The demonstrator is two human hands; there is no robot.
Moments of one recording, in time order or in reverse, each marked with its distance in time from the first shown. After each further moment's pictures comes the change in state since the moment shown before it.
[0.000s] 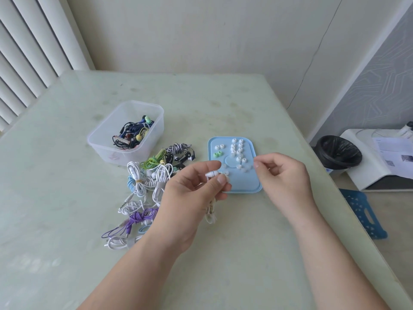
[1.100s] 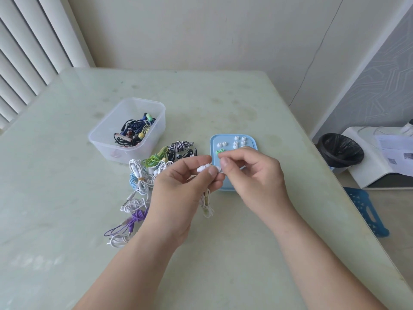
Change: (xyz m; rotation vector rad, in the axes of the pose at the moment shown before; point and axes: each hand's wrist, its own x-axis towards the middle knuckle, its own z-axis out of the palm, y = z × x) left_hand 0.000 0.013 -0.007 -0.011 0.118 0.012; right_hand -0.022 -0.034 0.038 0.178 -0.196 -0.219
